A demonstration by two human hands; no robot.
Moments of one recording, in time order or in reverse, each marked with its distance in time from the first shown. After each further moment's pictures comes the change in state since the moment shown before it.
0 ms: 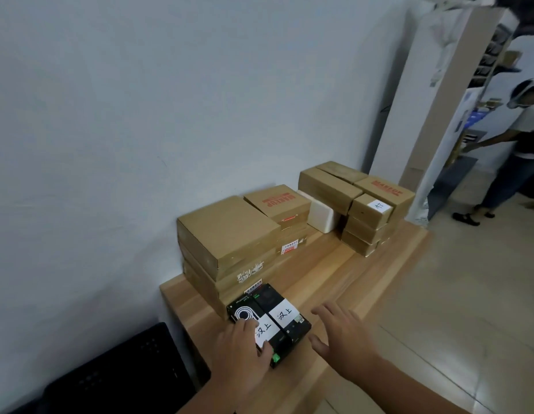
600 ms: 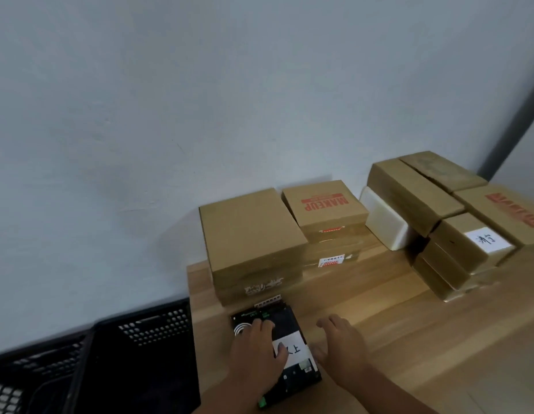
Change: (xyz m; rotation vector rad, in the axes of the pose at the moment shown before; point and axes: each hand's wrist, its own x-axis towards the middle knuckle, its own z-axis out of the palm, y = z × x) left_hand 0.124 0.055 0.068 0.051 -0.031 -0.343; right_hand 0.164 0.120 0.099 0.159 -0.320 -0.180
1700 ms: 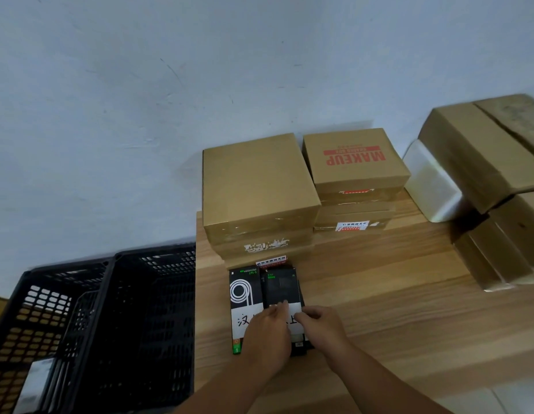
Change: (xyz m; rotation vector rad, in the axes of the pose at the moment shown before) left_hand 0.004 0.032 0.067 -0.010 -0.230 -0.133; right_hand 0.032 0.010 0.068 0.901 -0.312 0.469
